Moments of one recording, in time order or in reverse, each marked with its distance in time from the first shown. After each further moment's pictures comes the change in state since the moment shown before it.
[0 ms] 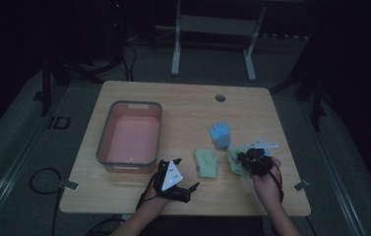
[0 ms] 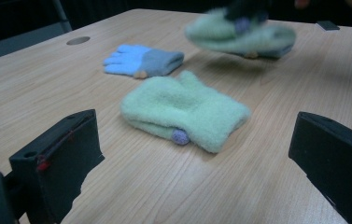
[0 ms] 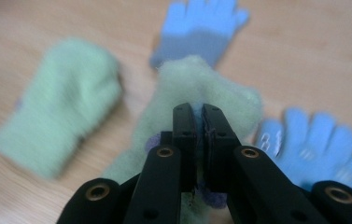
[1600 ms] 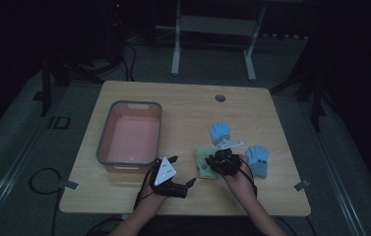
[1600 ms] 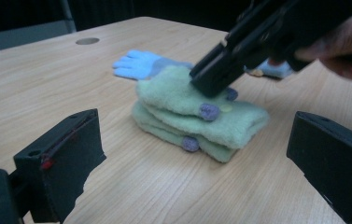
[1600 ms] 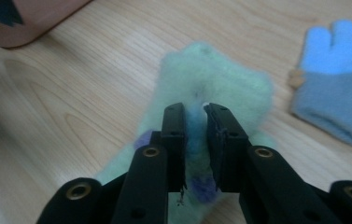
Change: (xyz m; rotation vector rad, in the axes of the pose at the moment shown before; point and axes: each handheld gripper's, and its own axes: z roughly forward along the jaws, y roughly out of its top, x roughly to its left) left arm 0.015 -0.002 -0.005 -0.025 -0.047 -0.104; right arm 0.068 0.018 0.038 0.041 0.207 -0.141
